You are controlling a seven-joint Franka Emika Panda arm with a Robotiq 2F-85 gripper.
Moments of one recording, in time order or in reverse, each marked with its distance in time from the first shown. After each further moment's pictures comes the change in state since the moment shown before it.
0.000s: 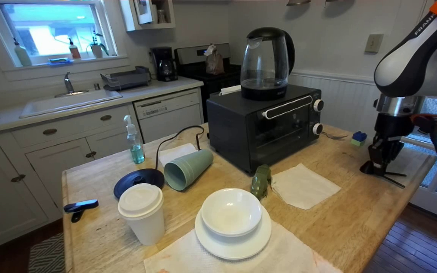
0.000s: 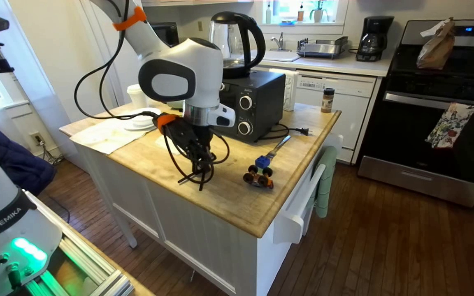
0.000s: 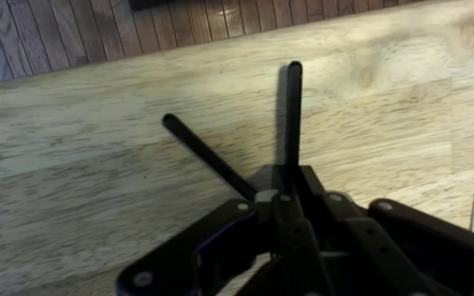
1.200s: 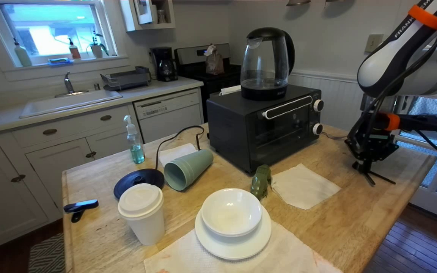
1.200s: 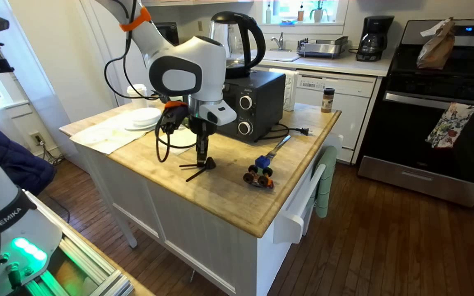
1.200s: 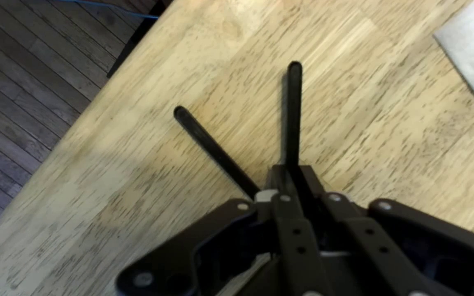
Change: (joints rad) arm 0.065 0.053 -0.005 0.081 -0.002 -0.024 0.716
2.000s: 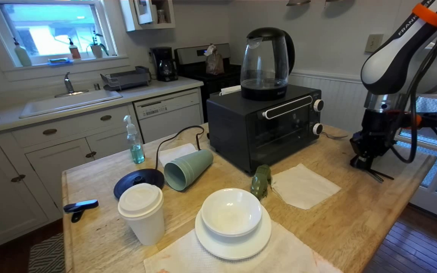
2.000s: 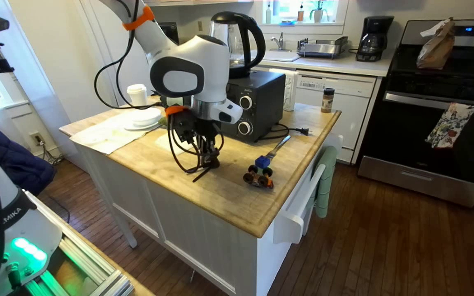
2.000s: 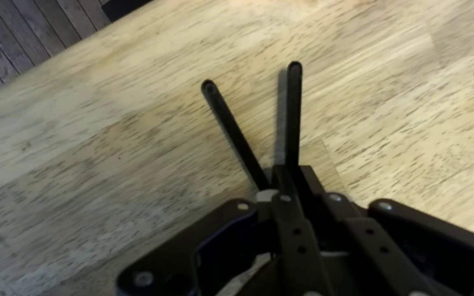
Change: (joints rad) arm -0.057 -0.004 0.025 0.000 0.018 0.029 -0.413
